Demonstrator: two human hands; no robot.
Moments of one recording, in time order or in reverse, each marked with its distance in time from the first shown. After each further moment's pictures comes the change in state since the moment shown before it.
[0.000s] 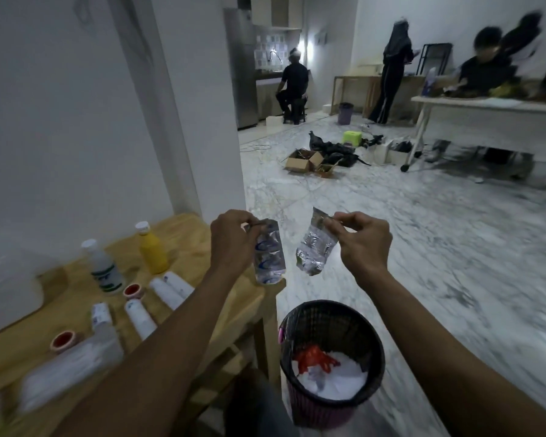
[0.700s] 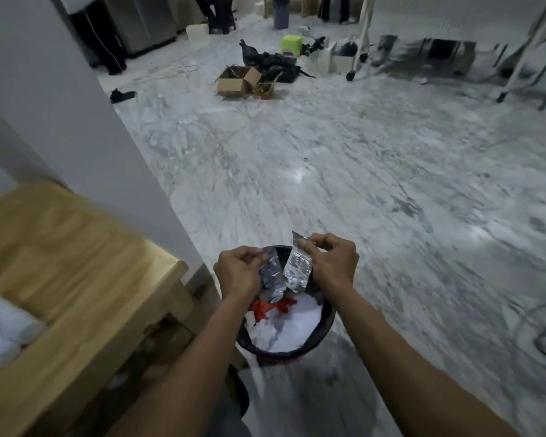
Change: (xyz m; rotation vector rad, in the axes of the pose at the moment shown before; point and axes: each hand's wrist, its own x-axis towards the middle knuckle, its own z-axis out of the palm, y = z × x) left_hand -0.094 -0.056 0.221 -0.117 -0.292 -0.564; right_hand 0.002 0.207 -0.041 -0.105 0.100 0.420
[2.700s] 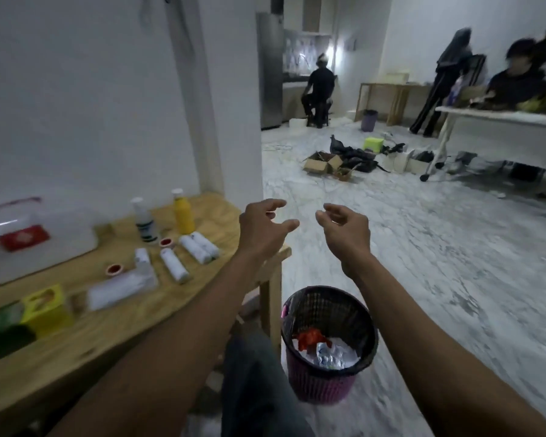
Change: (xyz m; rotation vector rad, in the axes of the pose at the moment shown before) left_hand -0.118 0.109 -0.211 -0.055 0.177 0.399; right_hand -0.155 -0.183 -0.015 0.094 -0.368 -0.286
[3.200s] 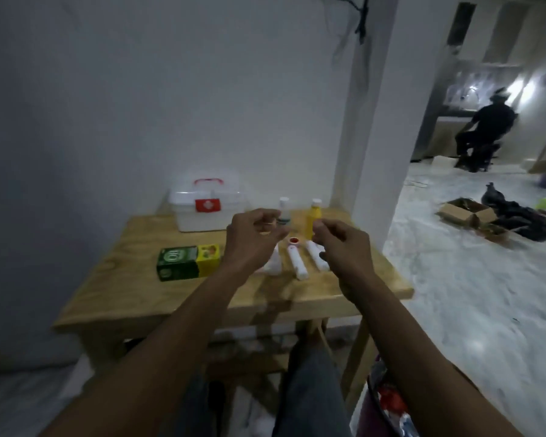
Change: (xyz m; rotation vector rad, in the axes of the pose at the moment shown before) left_hand -0.076 -0.030 -0.195 0.051 0.444 -0.139; right_hand -0.092 -0.058 0.149 0.173 -0.564 -0.147
